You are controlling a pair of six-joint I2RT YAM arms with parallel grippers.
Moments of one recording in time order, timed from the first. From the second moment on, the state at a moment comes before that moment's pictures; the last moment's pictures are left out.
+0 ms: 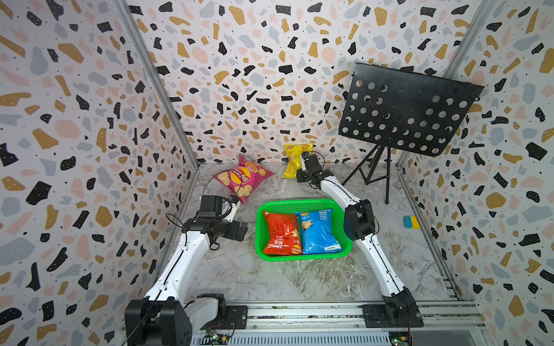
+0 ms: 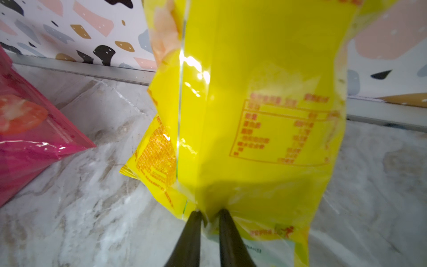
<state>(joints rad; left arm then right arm) -0.02 1.14 0.86 -0.74 0.20 0.24 0.48 2.78 2.59 -0.48 0.00 0.21</state>
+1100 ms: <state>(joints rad) -0.02 1.14 0.86 -0.74 0.20 0.24 0.46 2.83 2.67 -0.38 0.01 0.24</state>
